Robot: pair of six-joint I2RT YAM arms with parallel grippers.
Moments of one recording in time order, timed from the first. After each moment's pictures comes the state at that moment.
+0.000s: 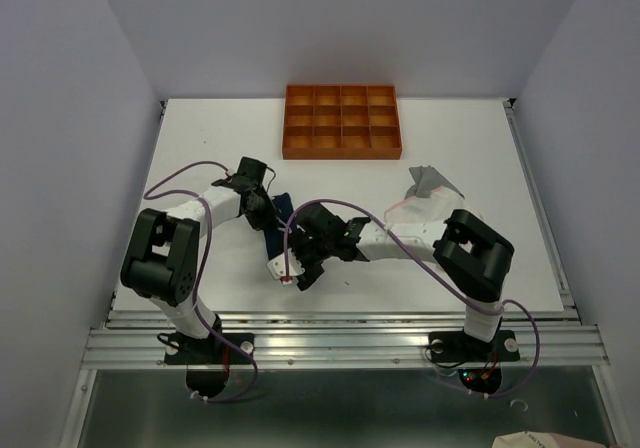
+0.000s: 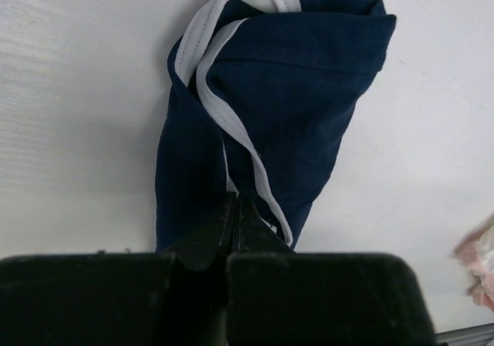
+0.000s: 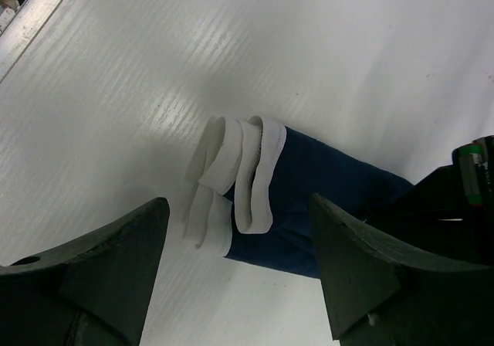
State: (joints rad) left arm -0.32 1.63 0.94 -0.42 0.06 -0.80; right arm 1.04 1.87 1.16 -0.12 -0.49 -1.11
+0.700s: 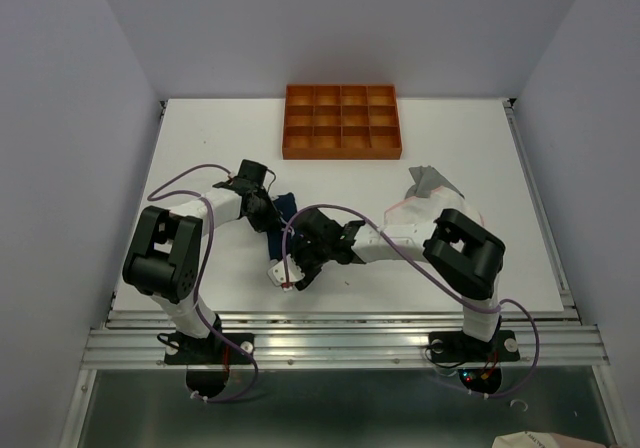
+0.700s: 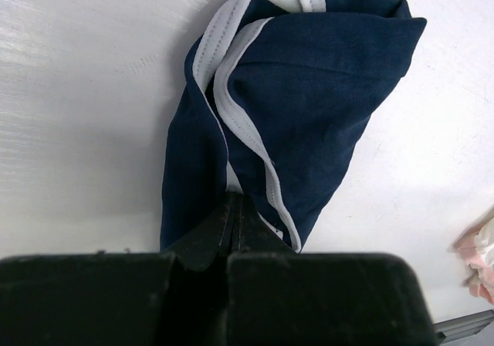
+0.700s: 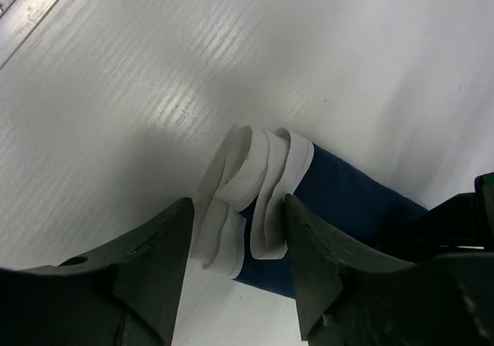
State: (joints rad) left arm -0.32 1.65 0.91 -0.37 0.10 -0.80; right arm 1.04 1.92 1.16 -0.11 -0.48 -1.18
